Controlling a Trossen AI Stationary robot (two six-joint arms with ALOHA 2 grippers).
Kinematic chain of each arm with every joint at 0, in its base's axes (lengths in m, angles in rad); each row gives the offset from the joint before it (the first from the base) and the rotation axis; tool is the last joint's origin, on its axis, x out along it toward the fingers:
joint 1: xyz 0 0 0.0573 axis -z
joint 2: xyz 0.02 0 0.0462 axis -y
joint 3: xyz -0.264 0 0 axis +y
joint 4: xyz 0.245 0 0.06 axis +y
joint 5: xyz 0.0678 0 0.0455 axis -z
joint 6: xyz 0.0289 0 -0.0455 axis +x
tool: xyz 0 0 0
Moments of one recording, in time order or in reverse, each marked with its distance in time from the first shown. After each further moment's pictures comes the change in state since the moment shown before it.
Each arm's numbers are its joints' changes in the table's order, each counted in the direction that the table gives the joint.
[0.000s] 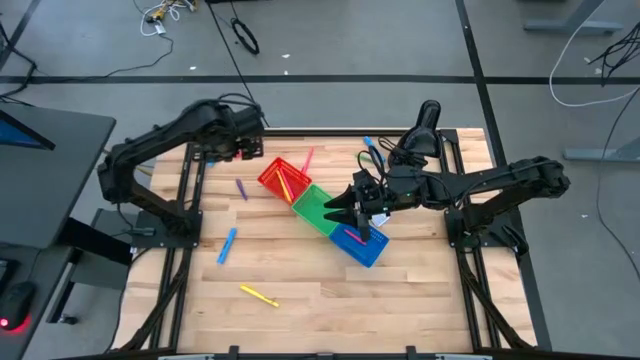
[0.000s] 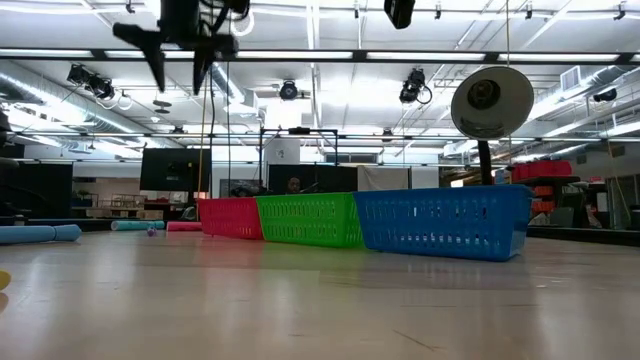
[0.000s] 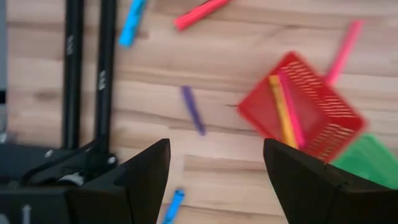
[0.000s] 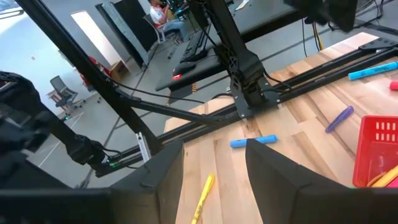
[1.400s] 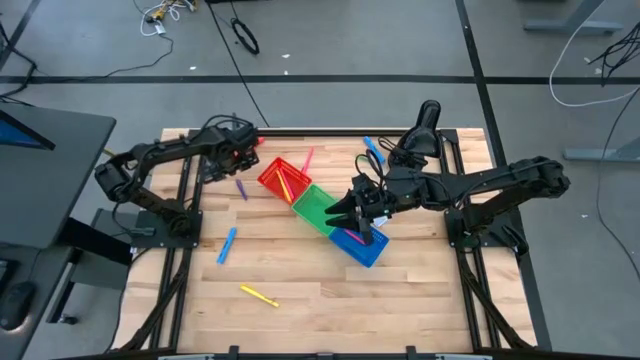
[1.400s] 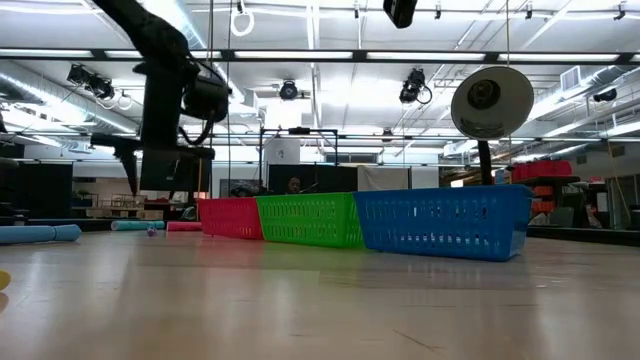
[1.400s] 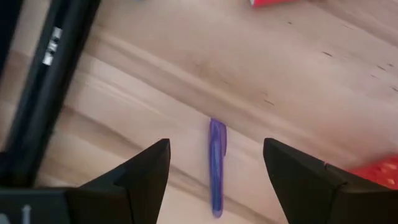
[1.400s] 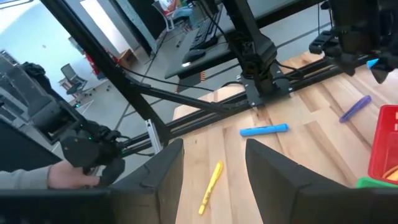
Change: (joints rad) left arm -0.256 0.000 0.677 -0.646 0.064 -0.108; right arm -0.003 0.000 0.000 0.026 -0.052 0.000
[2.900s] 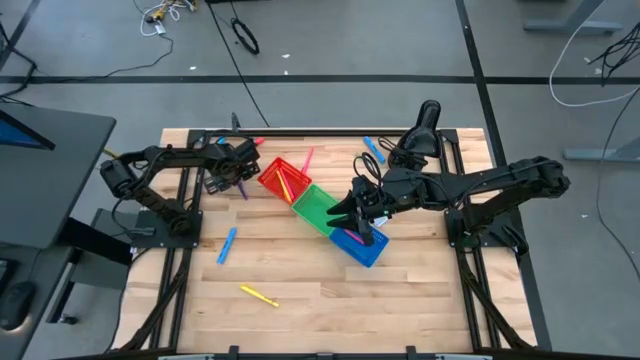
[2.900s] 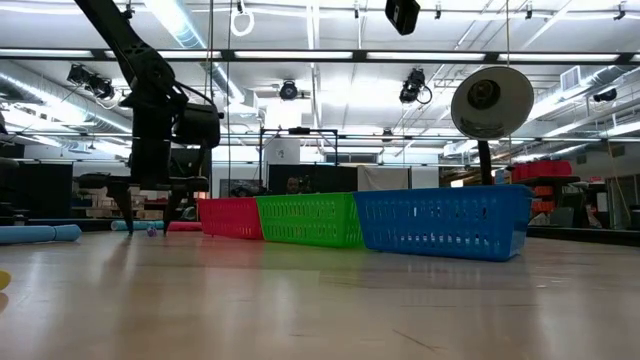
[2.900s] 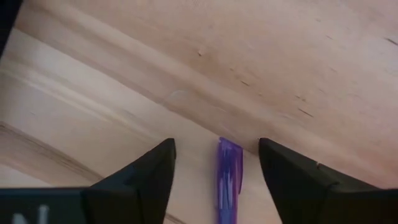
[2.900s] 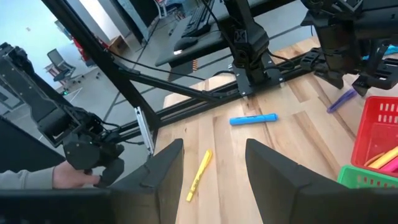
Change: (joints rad) left arm 0.037 -0.066 0.223 -0.331 -0.007 -0.047; right arm -0.002 0.000 0.000 0.058 0.004 -0.037
